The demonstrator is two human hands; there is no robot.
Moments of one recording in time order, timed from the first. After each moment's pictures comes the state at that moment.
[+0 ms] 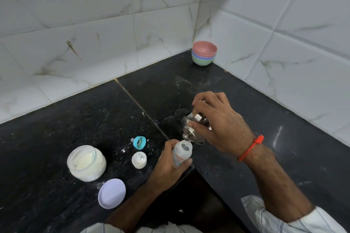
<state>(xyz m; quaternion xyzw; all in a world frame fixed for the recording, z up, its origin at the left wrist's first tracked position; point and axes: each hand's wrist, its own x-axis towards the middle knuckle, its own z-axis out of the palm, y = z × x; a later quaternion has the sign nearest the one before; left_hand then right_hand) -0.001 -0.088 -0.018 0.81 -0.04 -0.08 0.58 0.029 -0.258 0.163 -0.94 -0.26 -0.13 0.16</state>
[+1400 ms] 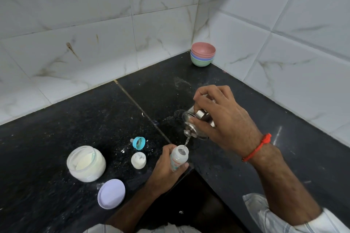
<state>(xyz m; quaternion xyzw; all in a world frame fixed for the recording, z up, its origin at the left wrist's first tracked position) -0.007 -0.084 -0.031 0.80 -0.04 -0.10 0.59 0.017 -0.258 0.188 -0.94 -0.26 -0.17 0.13</state>
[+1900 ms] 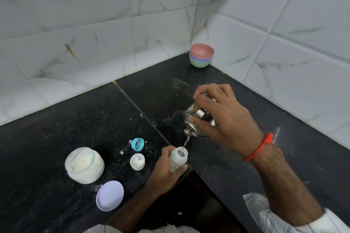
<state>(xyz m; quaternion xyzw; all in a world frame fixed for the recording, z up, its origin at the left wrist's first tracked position) -0.006 -0.083 -0.038 0.81 -0.04 -0.10 0.58 0.017 -0.260 0.194 -0.94 -0.27 -0.18 0.13</state>
